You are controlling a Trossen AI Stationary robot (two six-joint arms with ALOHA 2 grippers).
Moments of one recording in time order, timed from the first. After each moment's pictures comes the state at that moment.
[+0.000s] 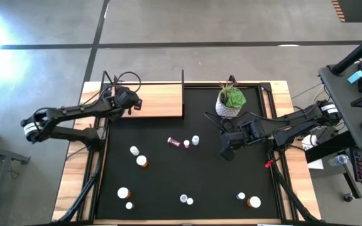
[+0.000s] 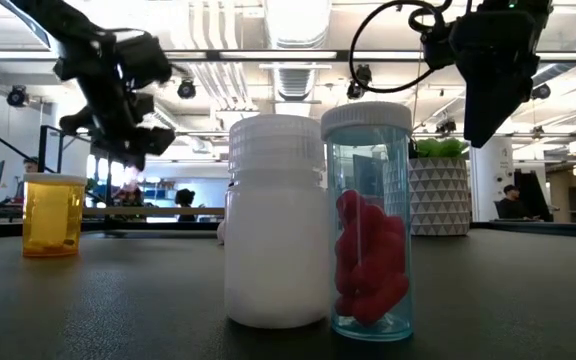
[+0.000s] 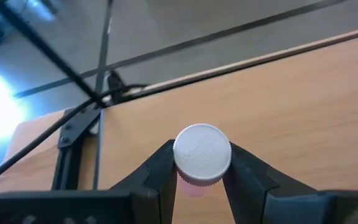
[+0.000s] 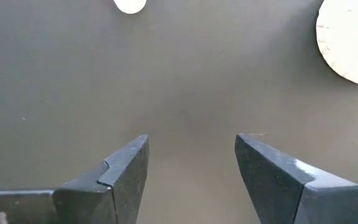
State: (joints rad) left arm 0.55 1.09 0.60 -0.45 -0.79 -0.54; right arm 0.21 1.34 1.01 -0.97 0.20 0.80
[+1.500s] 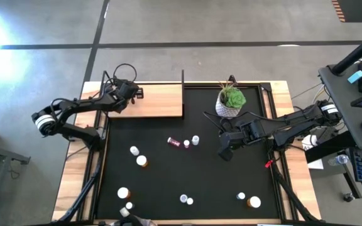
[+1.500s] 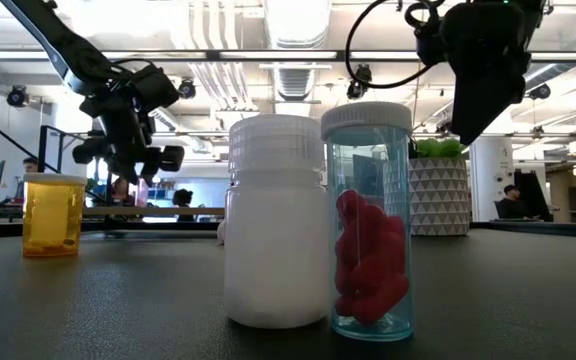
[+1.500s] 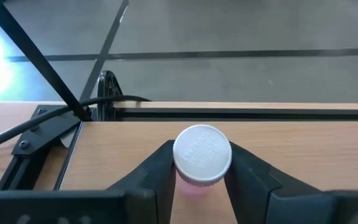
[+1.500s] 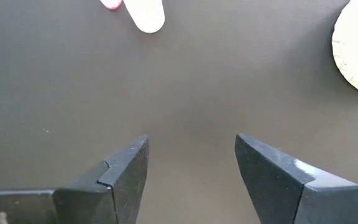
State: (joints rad) left arm 0.75 1.28 0.58 -0.08 -0.72 -0.57; right arm 0.21 1.34 1.01 -0.90 0.20 0.80
